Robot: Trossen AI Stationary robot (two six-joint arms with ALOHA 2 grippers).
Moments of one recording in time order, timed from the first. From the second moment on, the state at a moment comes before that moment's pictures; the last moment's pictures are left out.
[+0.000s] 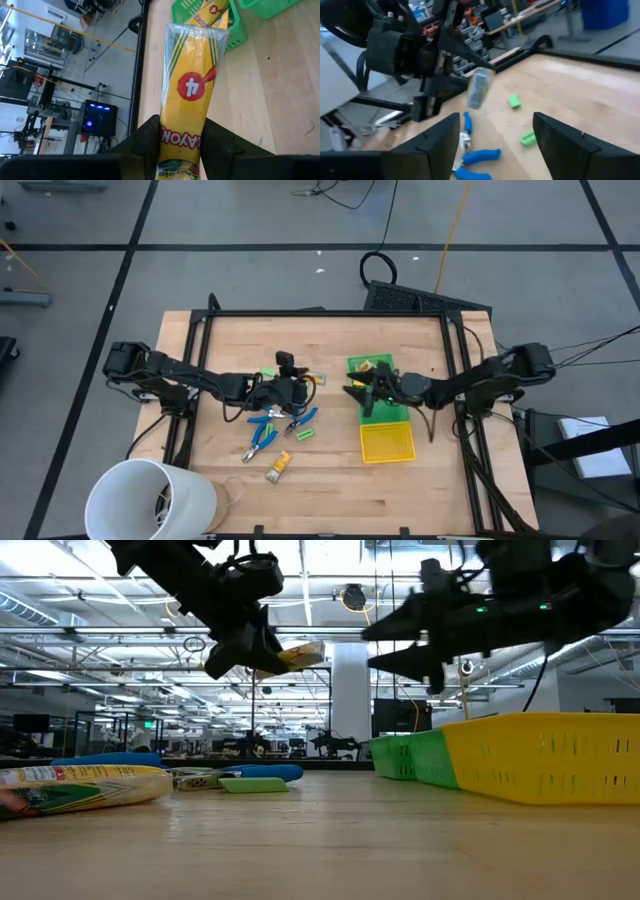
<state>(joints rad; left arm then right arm) -0.11 1.50 0.86 0.02 -0.69 0.56 0.04 1.50 0.42 1.01 0.29 0.46</state>
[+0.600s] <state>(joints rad) -0.11 1.50 0.86 0.03 -0.69 0.60 -0.04 1.80 0.76 0.99 0.12 0.54</state>
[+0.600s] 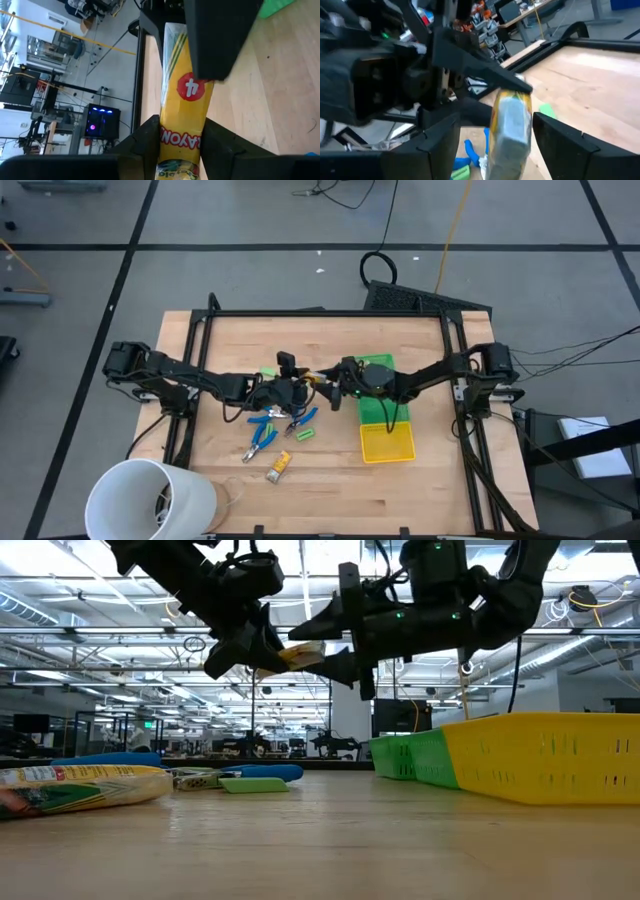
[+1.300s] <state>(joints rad) -0.11 1.50 0.86 0.03 -0.64 0.49 -0.04 1.80 0.77 0.96 0.13 0.50</state>
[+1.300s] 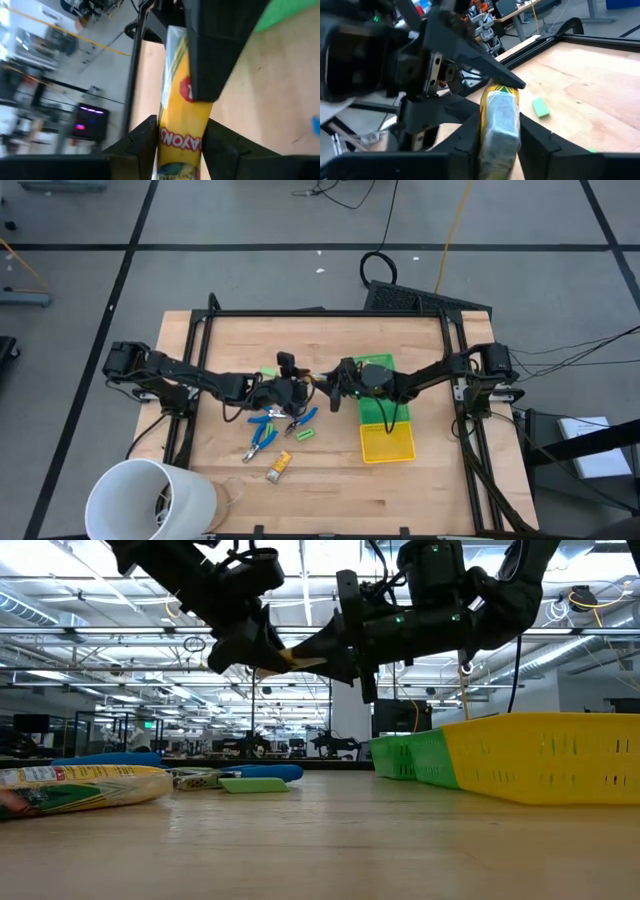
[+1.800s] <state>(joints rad) -0.11 1.43 0.86 0.02 -0.46 0.17 -0.07 1.77 0.77 0.92 -0.04 0.41</state>
